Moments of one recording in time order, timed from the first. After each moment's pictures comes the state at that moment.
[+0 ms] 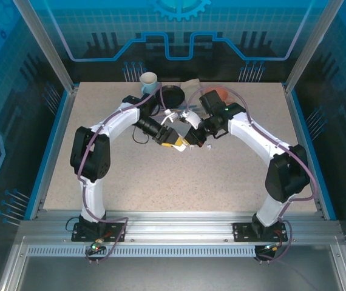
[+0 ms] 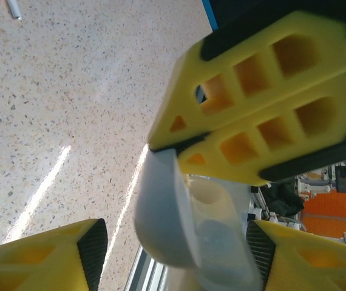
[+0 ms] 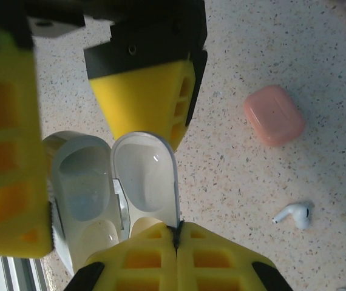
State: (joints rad) left arm -0.35 2.02 1.67 -1.20 1.13 0.28; right arm 0.48 1.72 1.49 -0.88 -0.53 -0.41
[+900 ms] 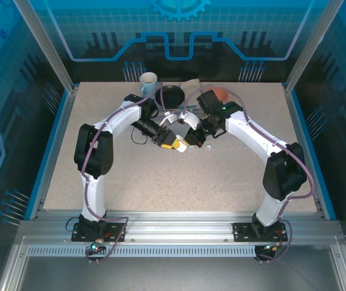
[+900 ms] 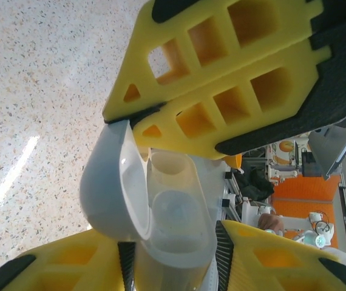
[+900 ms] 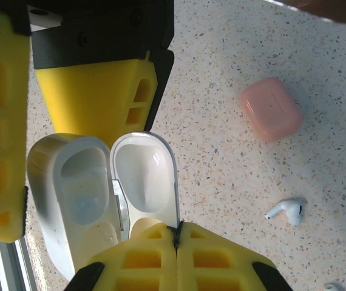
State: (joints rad) left arm -0.33 2.08 1.72 -1.40 1.21 0.46; right arm 0.50 1.75 1.51 -0.92 -0.49 -0.45
